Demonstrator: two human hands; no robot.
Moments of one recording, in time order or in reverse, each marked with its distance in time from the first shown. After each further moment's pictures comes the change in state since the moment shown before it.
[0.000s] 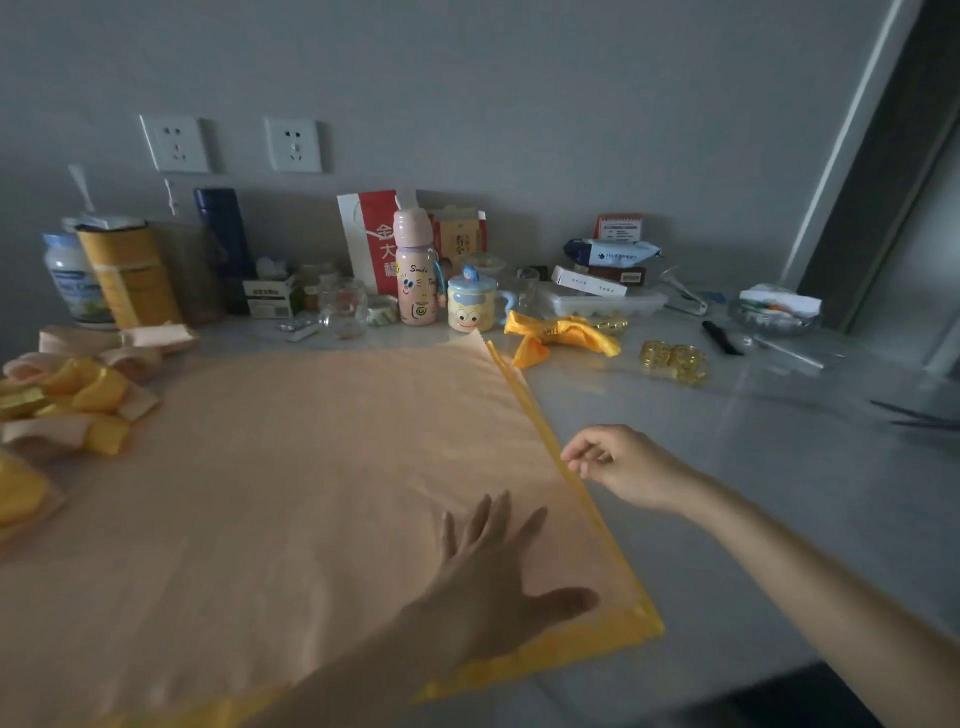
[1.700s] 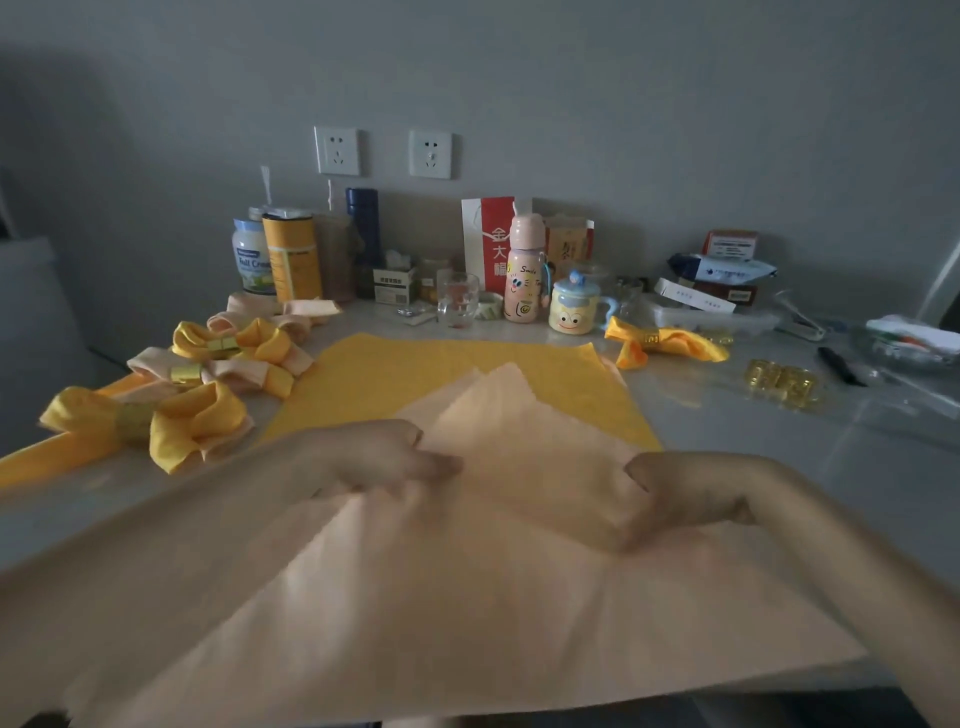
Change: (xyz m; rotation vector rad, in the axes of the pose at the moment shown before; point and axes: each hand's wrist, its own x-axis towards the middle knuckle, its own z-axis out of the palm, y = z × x) left_hand -0.109 -0.111 -0.108 -0.547 -0.008 -0.271; right_hand -0.056 -0.100 0.011 -0.234 -0.537 0.040
